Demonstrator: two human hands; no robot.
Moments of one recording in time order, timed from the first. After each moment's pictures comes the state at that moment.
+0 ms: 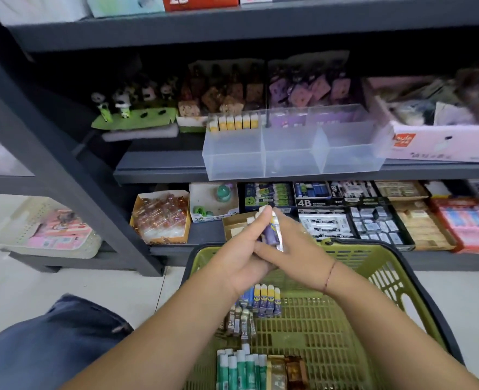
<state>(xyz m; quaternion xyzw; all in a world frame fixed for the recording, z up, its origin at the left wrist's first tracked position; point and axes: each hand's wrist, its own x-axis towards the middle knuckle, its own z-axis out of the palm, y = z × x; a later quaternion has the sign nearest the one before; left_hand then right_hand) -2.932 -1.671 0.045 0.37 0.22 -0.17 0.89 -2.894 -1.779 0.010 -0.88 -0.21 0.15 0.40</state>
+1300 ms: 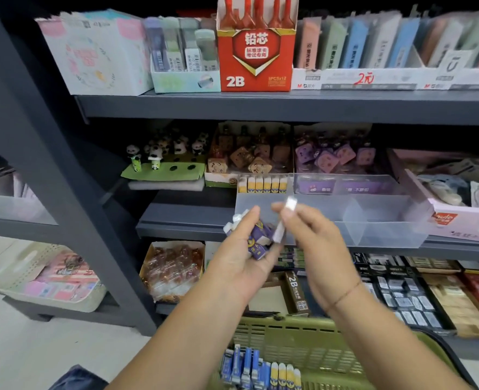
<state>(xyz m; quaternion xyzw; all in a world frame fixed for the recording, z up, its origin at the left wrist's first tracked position) -2.881 -1.615 0.125 0.22 0.24 0.00 0.94 -2.850 -1.717 0.106 -0.66 -0.17 0.03 0.73</state>
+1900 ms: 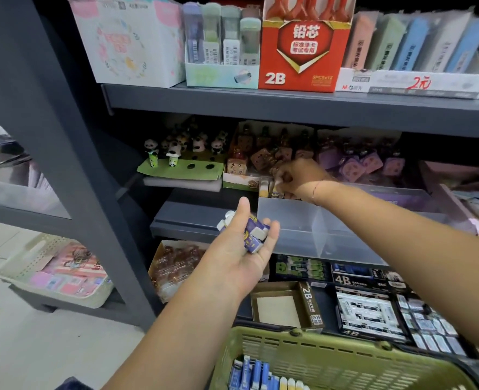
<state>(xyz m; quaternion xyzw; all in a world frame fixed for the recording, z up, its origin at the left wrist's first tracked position) -2.873 -1.573 0.137 0.17 0.31 0.04 0.93 -2.688 -1.652 0.135 -0.94 -0.30 0.00 0.16</state>
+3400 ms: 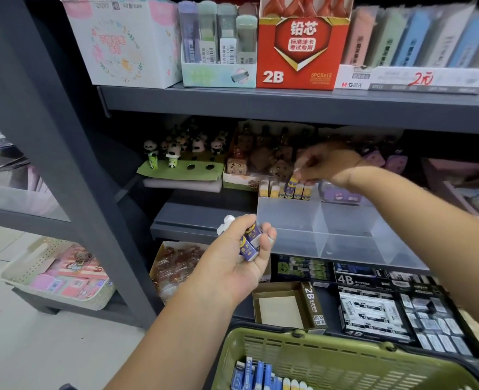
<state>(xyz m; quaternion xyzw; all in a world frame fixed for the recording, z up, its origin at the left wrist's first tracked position) -2.881 -1.568 0.132 0.19 0.31 -0.02 0.93 -2.672 -1.693 0.153 -0.87 -0.26 0.12 0.41</state>
